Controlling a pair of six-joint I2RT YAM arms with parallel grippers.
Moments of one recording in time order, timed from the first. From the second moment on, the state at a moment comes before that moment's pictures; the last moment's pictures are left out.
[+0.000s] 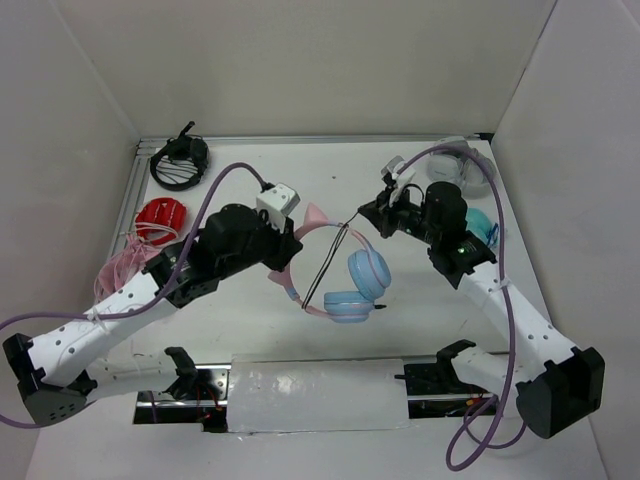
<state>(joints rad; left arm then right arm) -0.89 1.06 1.17 -0.52 -0.11 -0.24 0.39 1.04 0.89 -0.06 -0.43 -0.10</state>
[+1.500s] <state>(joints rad) -0.90 1.20 1.60 -0.34 -0.28 -0.17 0.61 0.79 0.53 0.32 -0.49 0.31</state>
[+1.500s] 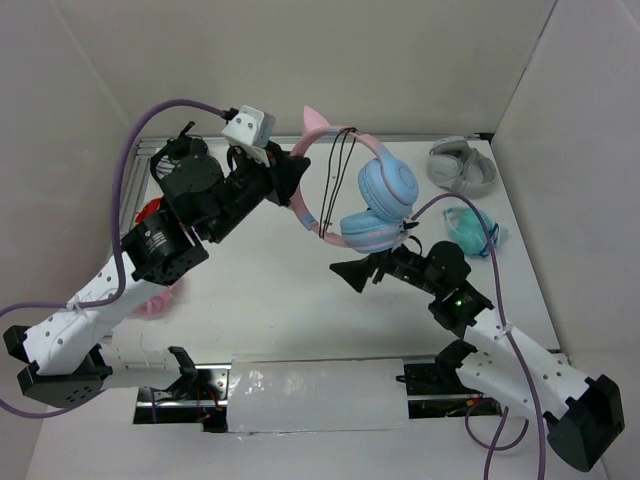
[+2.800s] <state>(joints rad) -0.91 1.24 1.67 -0.43 -0.28 -0.22 0.60 0.86 0.59 0.75 -0.01 0.18</state>
